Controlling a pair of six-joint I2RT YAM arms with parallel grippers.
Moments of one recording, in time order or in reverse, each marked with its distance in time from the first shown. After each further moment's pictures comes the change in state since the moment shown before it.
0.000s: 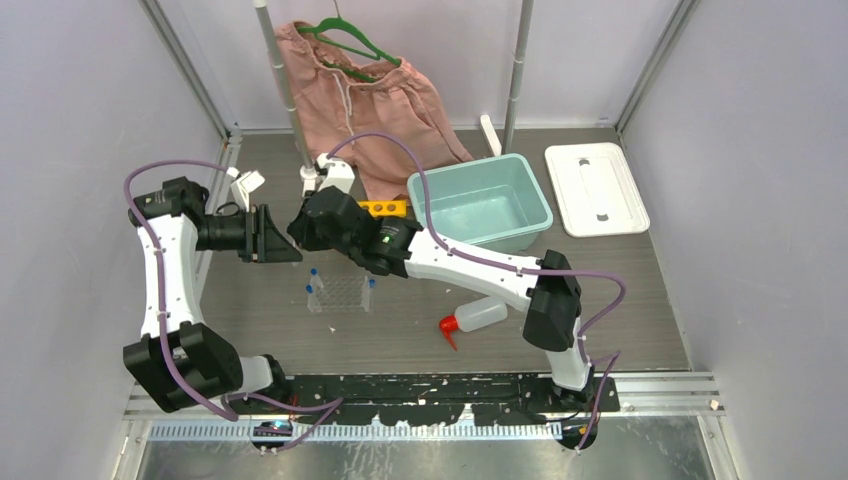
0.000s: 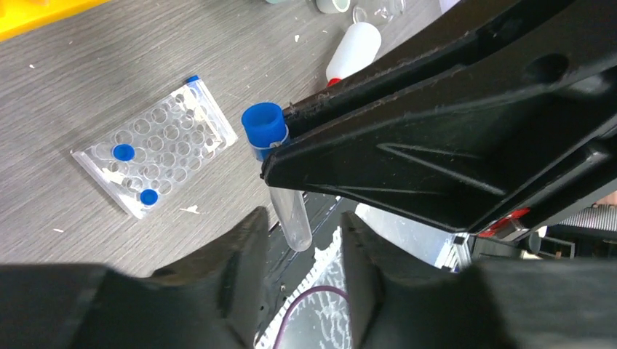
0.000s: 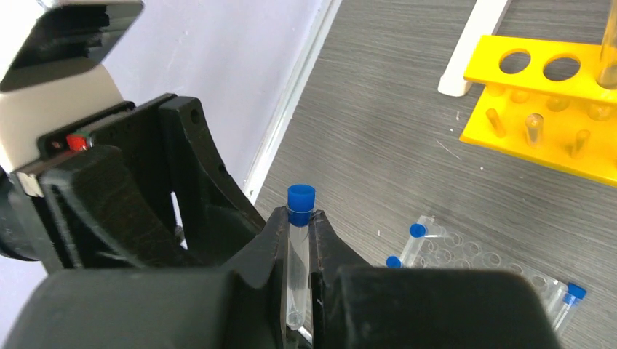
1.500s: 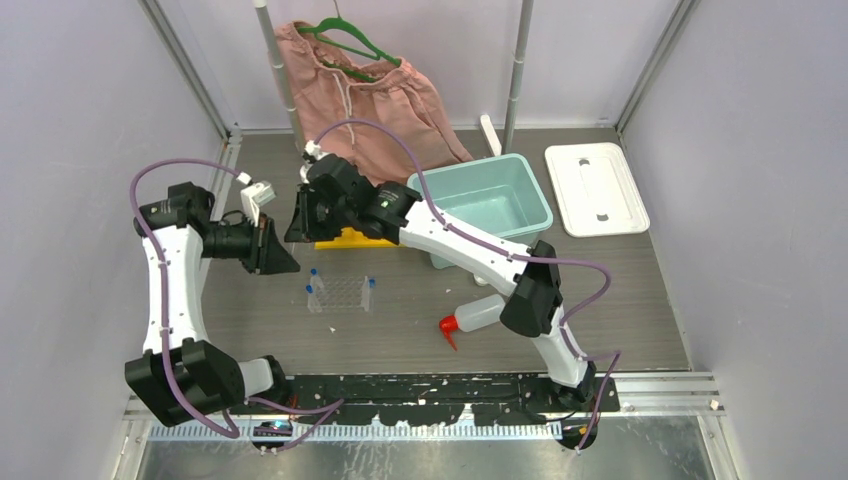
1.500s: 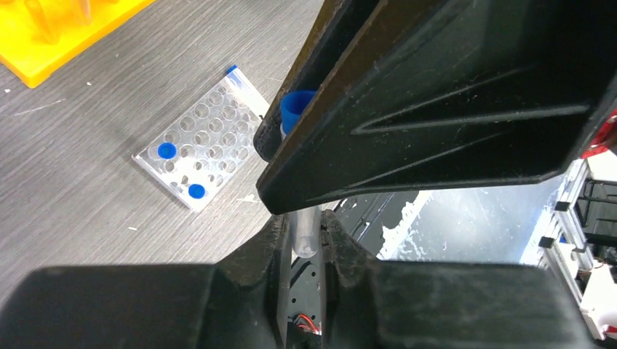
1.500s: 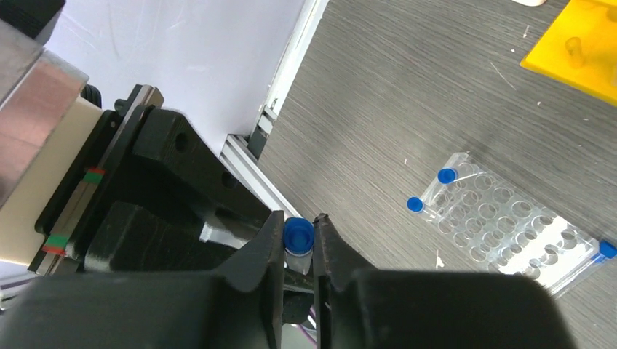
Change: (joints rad) left arm -0.032 -0.069 -0.054 0.032 -0.085 0.201; right arm -0.093 0.142 0.310 -0.315 -0.422 0.011
